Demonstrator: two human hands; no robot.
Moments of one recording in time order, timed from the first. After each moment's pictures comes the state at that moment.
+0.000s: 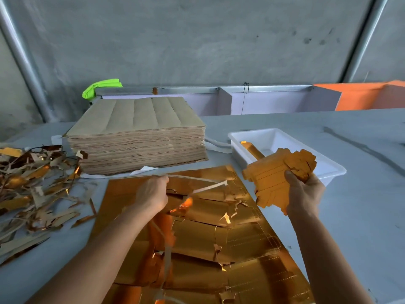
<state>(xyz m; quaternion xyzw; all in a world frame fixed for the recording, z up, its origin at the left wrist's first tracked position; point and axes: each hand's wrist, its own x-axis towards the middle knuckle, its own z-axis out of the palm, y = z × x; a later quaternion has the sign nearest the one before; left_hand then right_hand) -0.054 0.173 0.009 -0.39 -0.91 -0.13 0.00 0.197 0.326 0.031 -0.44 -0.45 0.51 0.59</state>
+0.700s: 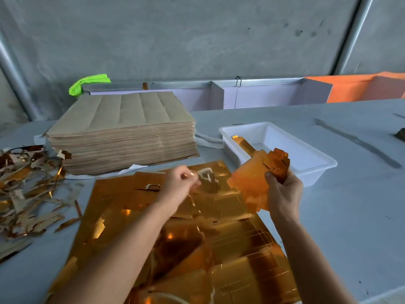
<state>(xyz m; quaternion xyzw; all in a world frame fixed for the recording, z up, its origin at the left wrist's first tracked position) 0.007 0.208 0.025 -0.36 -0.72 -0.54 -0.22 0.188 0.316 0.017 -0.46 -0.54 0.45 0.54</state>
